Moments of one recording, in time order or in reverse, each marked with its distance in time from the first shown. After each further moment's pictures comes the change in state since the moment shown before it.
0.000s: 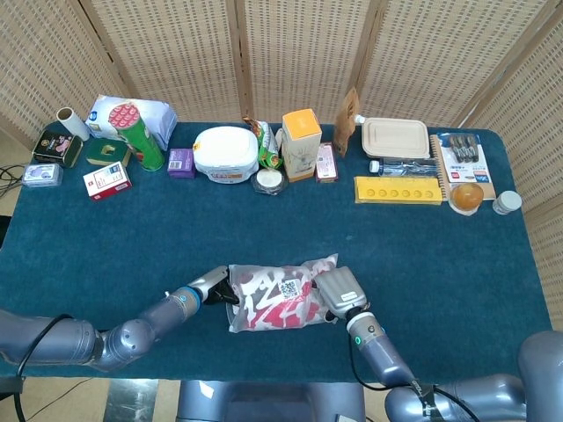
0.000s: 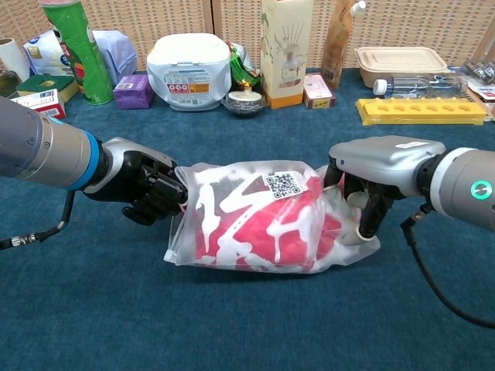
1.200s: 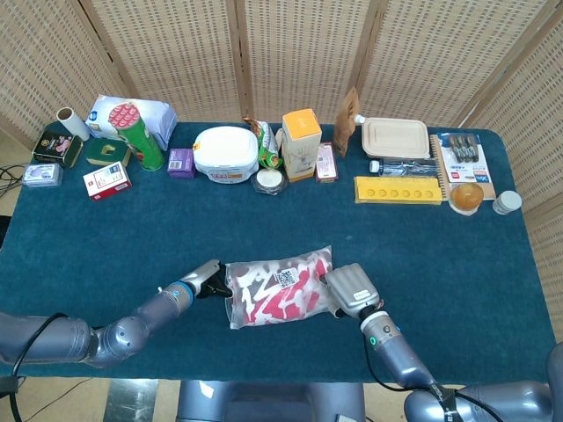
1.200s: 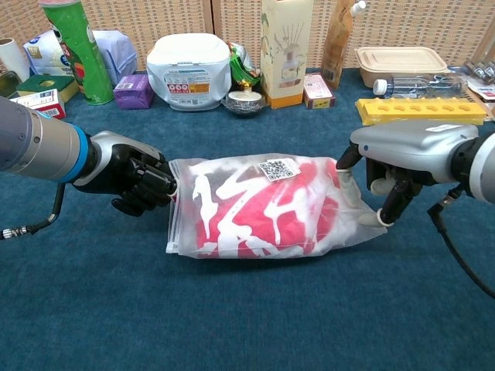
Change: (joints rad) left arm 0.011 0.012 0.018 0.029 0.027 0.005 -0.025; right arm -0.050 0.106 -0.012 -0.043 -0.108 -0.036 0.034
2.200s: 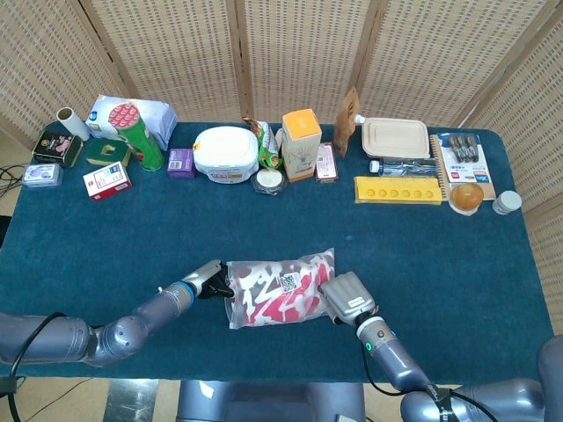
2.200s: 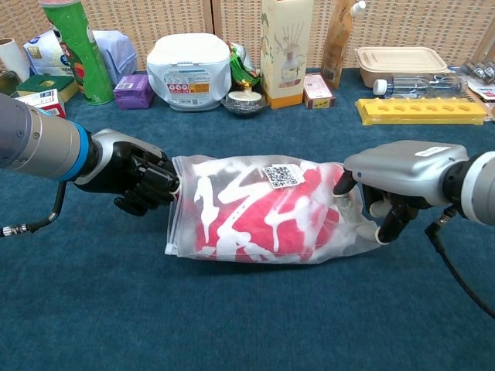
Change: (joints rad) left arm -0.002 0.012 -0.004 -0.010 0.016 -0.014 -0.035; right arm 0.032 -0.020 -0.029 -0.005 0.066 -0.029 -0.086
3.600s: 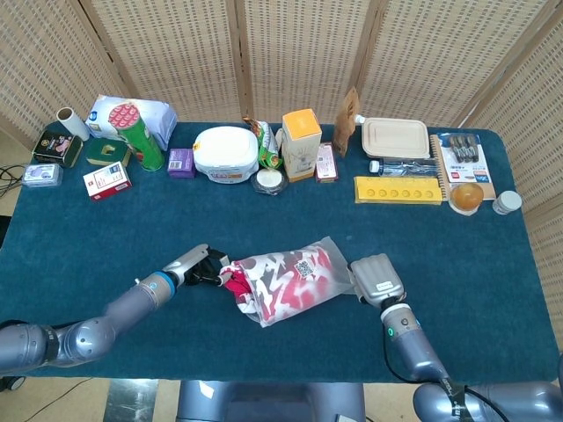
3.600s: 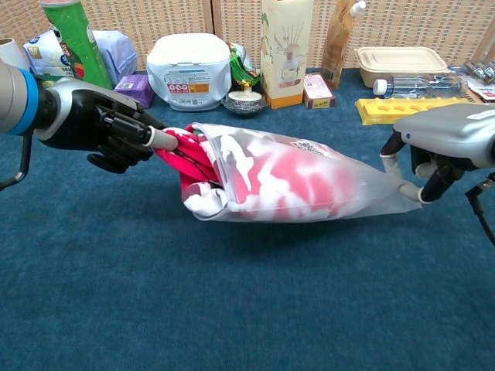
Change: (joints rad) left arm 0.129 0.185 -0.084 -0.111 0.238 -0.021 -0.098; right arm -0.049 0.062 0.018 0.050 0.009 0.099 -0.011
